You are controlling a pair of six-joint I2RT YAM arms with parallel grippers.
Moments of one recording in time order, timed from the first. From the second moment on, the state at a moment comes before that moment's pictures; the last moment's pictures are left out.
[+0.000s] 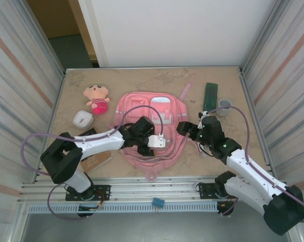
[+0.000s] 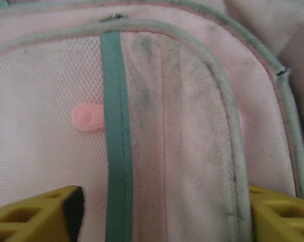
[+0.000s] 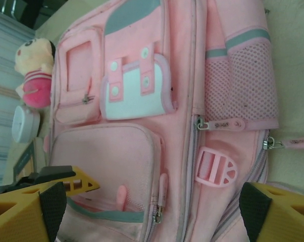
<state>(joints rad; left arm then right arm) -0.90 1.57 0.90 -0.34 0.11 0.78 0.50 0.87 0.52 -0.25 -0.10 0.78</state>
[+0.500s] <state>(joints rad) -0.69 1.34 1.04 -0.58 0.41 0.77 0.28 0.87 0.41 -0.06 -0.35 0.70</state>
